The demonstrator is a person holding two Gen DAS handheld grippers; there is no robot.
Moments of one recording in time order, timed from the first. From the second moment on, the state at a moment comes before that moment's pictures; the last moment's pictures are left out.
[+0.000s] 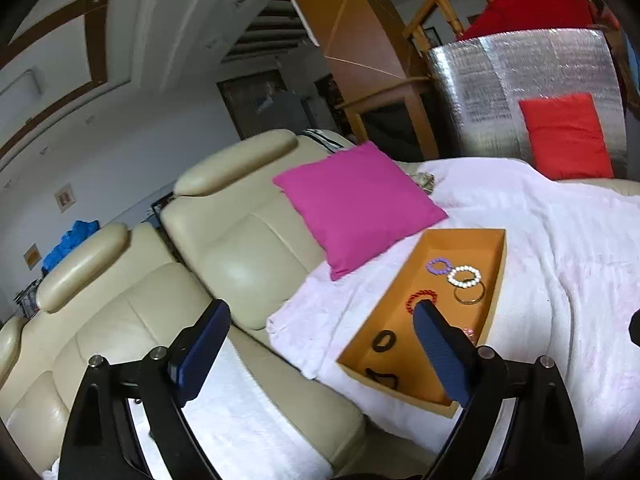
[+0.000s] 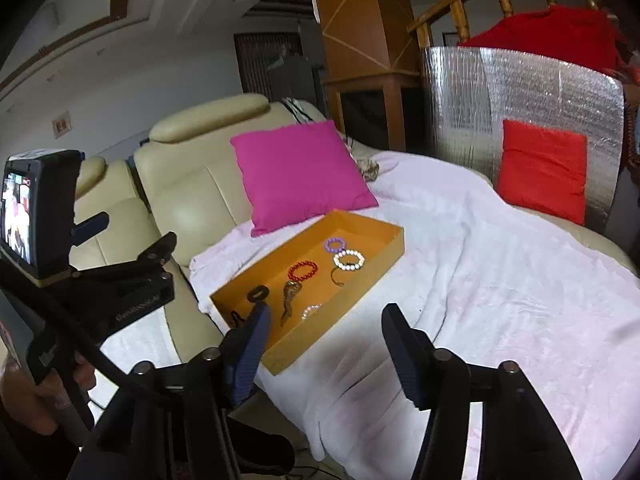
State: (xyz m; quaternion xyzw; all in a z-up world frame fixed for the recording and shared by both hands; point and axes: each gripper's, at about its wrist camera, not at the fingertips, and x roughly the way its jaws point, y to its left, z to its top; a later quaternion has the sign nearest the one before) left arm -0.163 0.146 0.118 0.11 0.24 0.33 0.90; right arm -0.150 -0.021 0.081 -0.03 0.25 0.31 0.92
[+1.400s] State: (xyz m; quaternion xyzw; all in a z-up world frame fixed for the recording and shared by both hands) left arm -0.224 0.167 0.147 0.07 0.23 0.34 0.91; right arm -0.189 0.008 0.088 -0.01 0.24 0.30 0.92
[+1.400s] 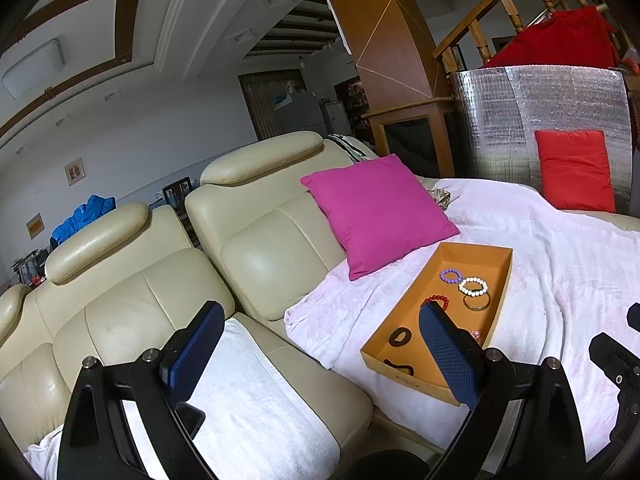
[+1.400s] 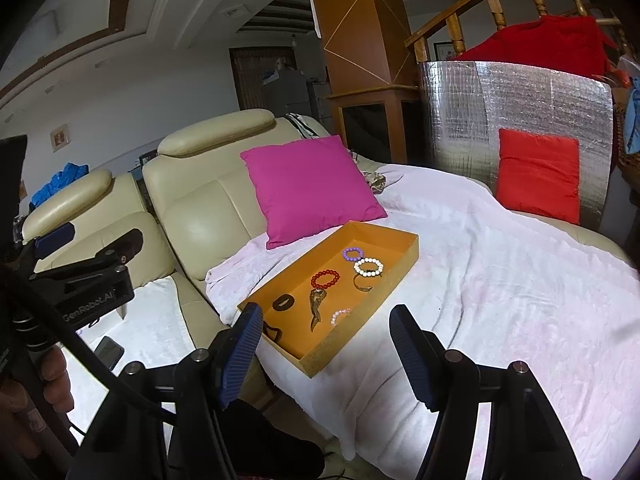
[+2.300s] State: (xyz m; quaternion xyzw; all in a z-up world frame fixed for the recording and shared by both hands) left arm -0.221 0.179 0.139 0.06 0.24 0.34 0.91; right arm -0.182 0.014 0.083 -0.01 0.26 0.29 0.92
